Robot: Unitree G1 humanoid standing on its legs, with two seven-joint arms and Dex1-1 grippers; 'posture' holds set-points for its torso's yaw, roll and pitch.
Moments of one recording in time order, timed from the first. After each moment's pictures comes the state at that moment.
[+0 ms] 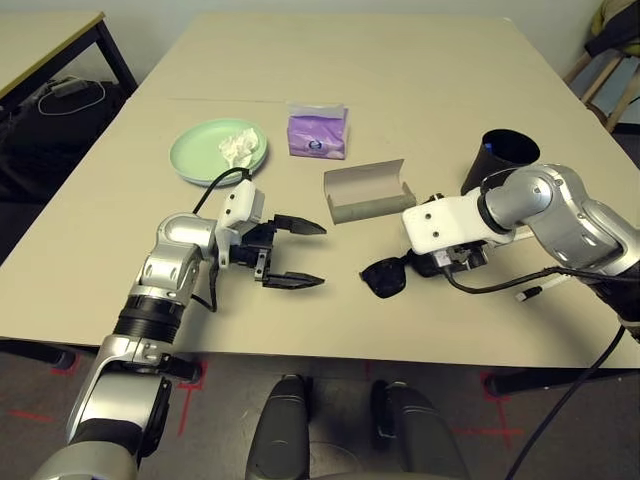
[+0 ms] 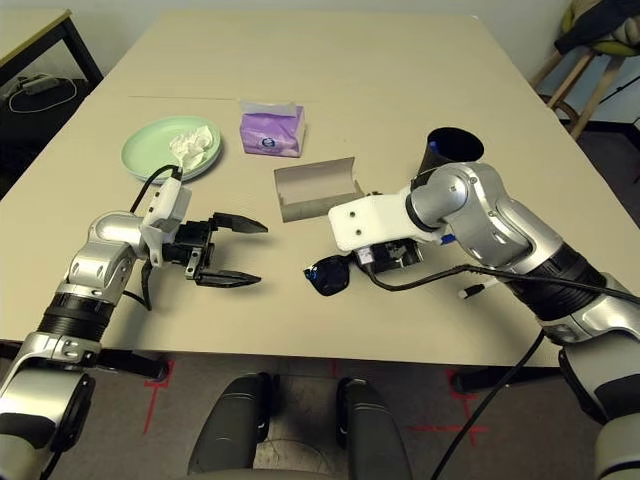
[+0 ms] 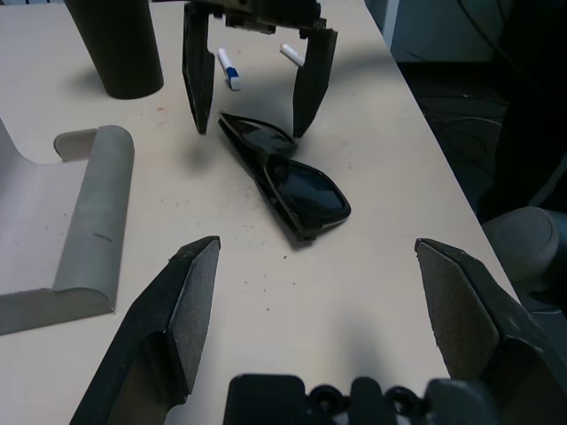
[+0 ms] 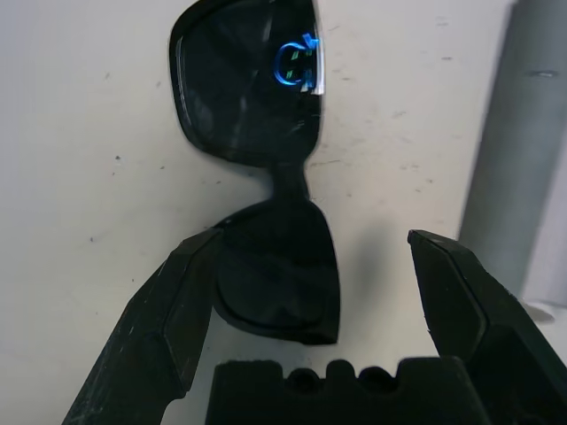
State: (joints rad) left arm -0.57 0.54 -0.10 0.31 -0.31 0.02 -1.52; right arm -0.83 -0.80 0.57 -0.03 -0.25 0.15 1.33
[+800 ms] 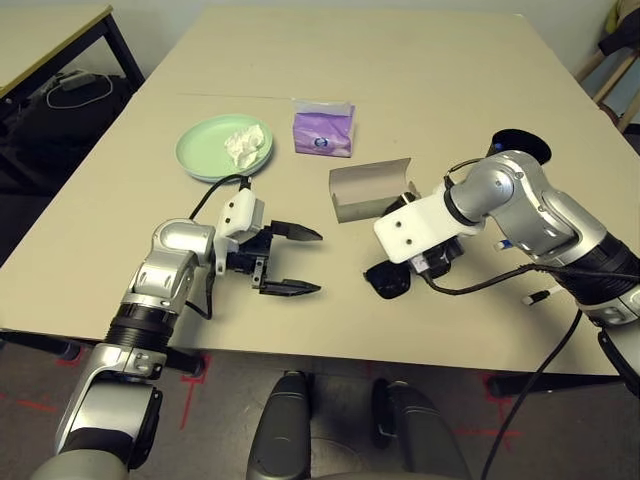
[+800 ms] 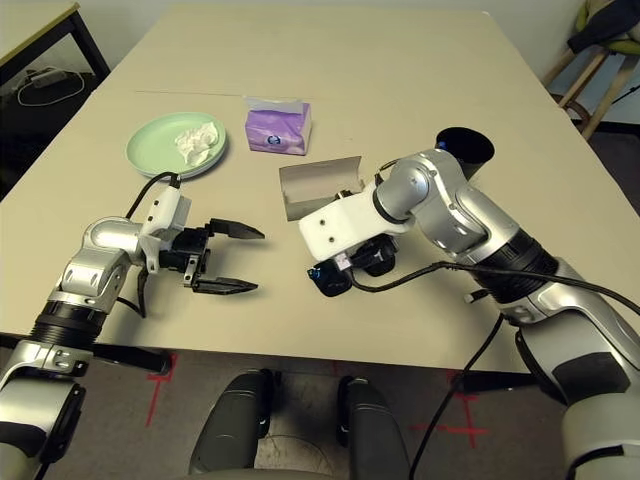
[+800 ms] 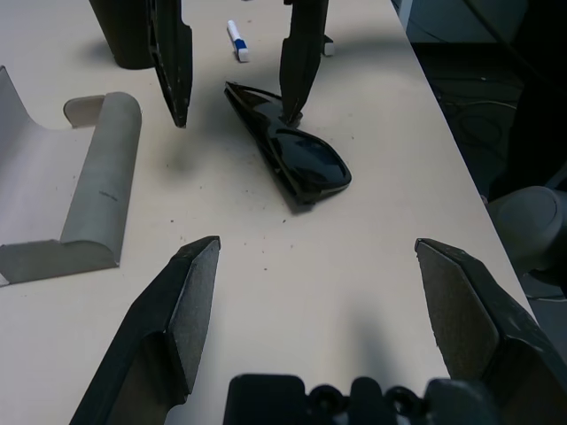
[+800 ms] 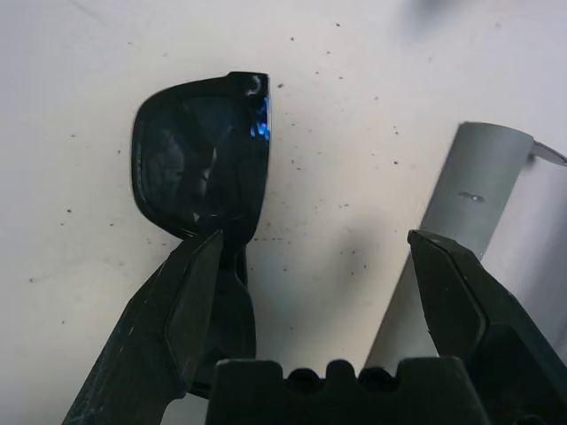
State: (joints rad) left arm -0.55 0.57 -0.13 0.28 -0.31 0.02 -1.50; right arm -0.93 -0.70 0.58 0.00 -0.33 0.12 1.44
